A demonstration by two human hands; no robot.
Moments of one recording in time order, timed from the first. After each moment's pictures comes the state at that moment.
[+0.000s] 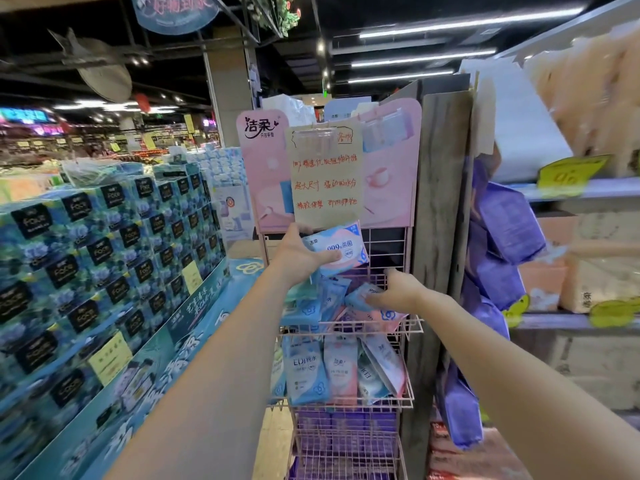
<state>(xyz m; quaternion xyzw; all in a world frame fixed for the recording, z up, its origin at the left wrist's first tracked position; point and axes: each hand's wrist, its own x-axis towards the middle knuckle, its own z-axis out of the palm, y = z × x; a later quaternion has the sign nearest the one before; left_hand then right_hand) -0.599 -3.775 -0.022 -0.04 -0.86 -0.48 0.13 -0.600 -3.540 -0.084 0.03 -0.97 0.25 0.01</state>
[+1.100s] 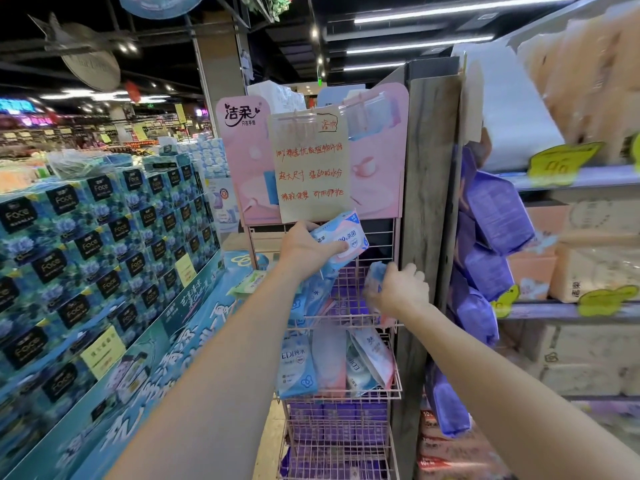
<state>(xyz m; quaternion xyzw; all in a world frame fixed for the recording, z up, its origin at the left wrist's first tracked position) -0.603 -3.729 -0.028 -0.01 -0.86 -0.48 0.16 -0.573 -3.542 -0.097 -0.08 -0.97 0.17 0.12</state>
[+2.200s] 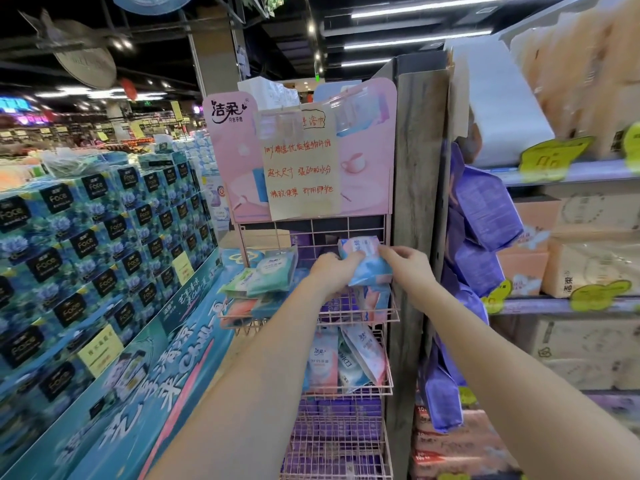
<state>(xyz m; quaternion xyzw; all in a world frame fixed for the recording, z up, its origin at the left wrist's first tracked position) -0.593 -3.665 -0.066 0.02 -0.84 -0.54 -0.05 -0.587 -3.501 -0.085 -0.04 -0.71 0.69 0.12</state>
